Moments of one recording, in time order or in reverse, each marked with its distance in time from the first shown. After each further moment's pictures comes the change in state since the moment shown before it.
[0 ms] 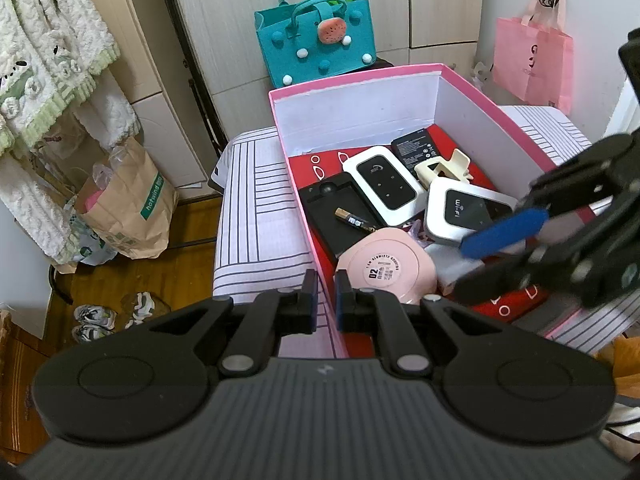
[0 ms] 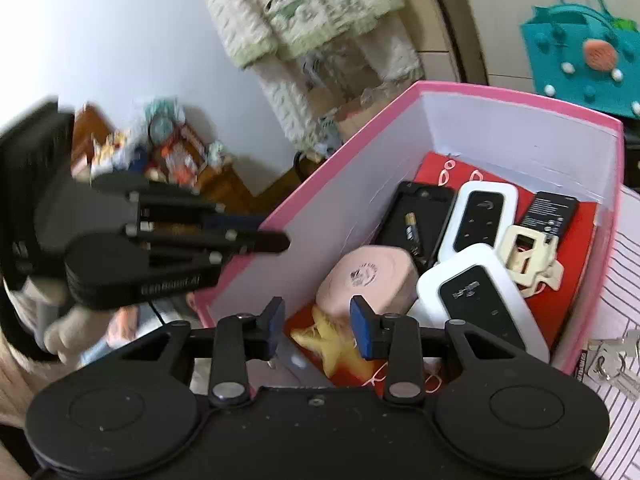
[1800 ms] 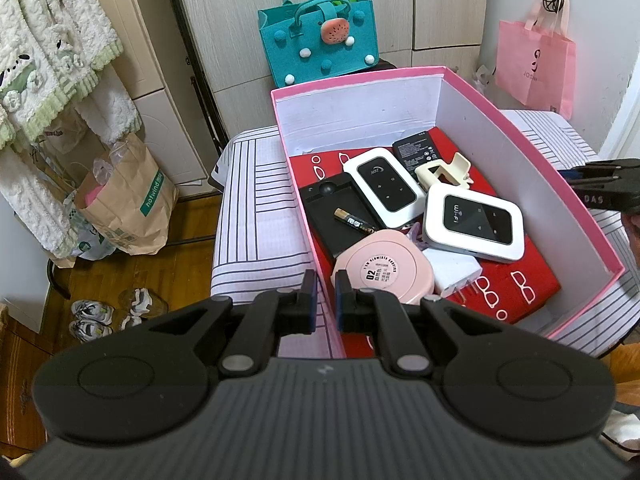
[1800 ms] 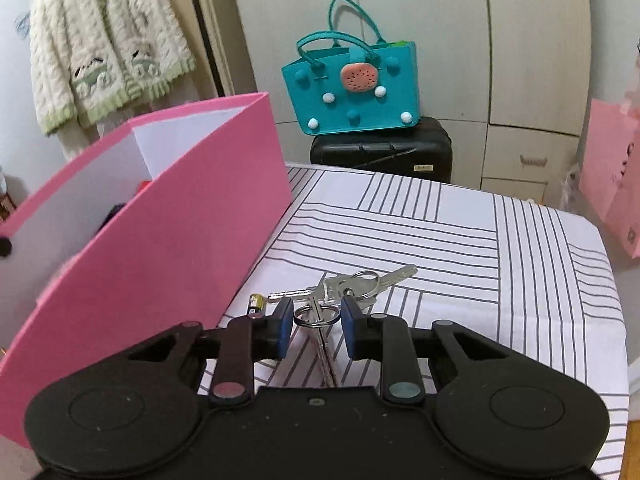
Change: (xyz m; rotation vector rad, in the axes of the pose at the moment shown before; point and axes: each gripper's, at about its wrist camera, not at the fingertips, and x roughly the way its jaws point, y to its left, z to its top) left arm 0.000 0.000 0.001 -0.025 0.000 -0.001; right arm -0.057 -0.118 -0.073 0.129 -0.237 -0.560
